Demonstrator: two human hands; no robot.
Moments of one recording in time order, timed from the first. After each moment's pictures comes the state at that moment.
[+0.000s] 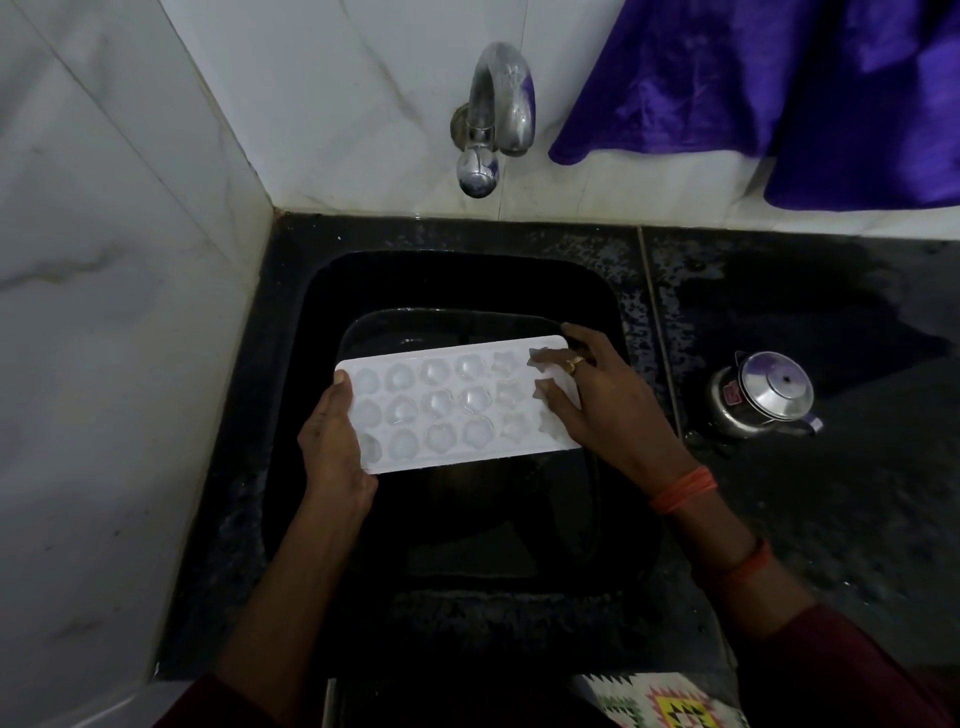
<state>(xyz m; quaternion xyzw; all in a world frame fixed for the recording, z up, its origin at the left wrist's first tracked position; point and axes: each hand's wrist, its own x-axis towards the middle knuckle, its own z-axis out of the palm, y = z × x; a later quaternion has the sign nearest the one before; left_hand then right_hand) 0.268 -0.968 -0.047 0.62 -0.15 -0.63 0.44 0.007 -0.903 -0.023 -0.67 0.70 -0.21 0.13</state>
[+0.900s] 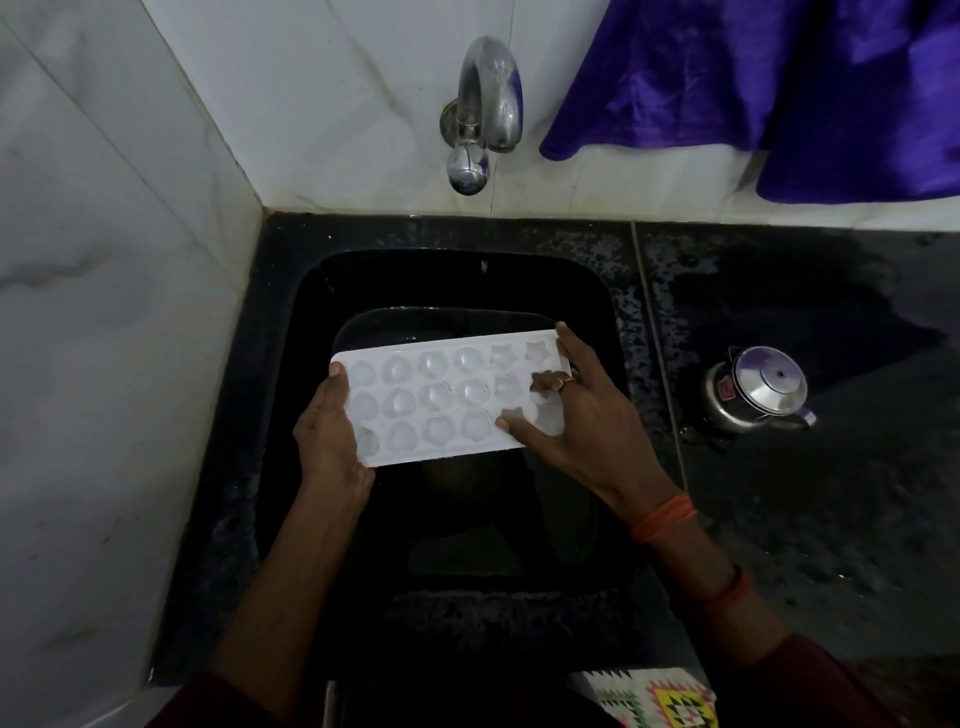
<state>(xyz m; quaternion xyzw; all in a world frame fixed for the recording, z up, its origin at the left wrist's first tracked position) 0.262 -0.973 -0.038 0.62 -0.16 -0.63 0.43 0.031 -0.887 -0.028 -0.63 0.73 -0.23 0.13</state>
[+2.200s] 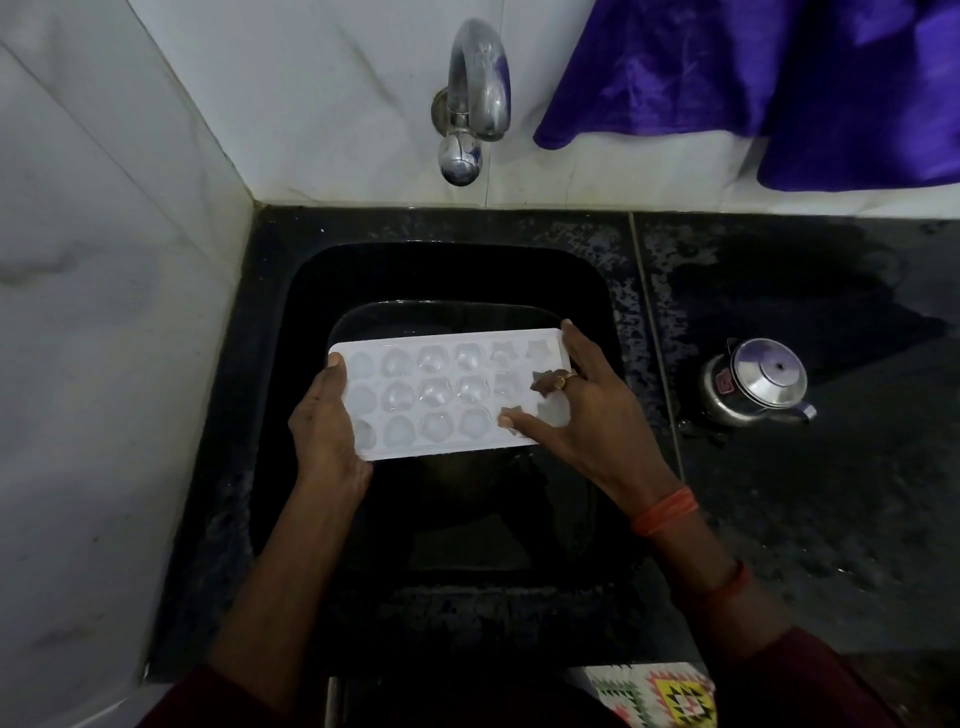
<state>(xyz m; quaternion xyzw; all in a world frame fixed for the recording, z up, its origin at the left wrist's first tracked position) 0.254 -0.974 -0.033 0.63 -0.16 -0.62 0.43 0.020 -0.886 -0.030 -0.61 0.73 -0.24 0.17</state>
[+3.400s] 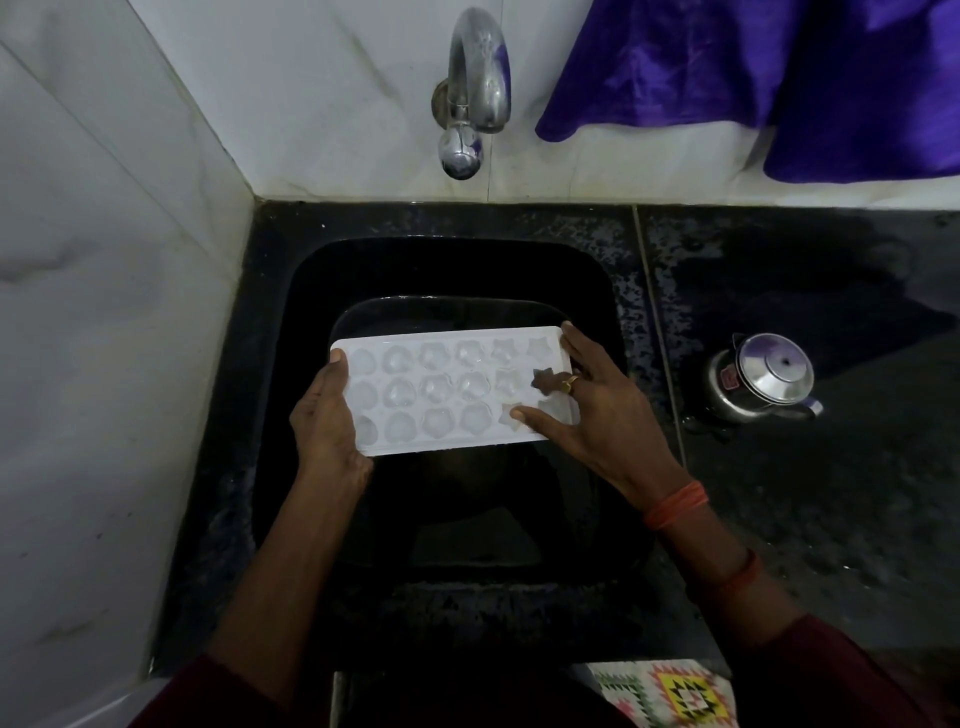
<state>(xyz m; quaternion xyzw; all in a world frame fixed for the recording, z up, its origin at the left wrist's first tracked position) 0.254 -0.976 -0.034 0.64 -0.17 -0.62 0.43 0.008 -0.884 -0.043 -0.64 0.70 -0.26 0.16</state>
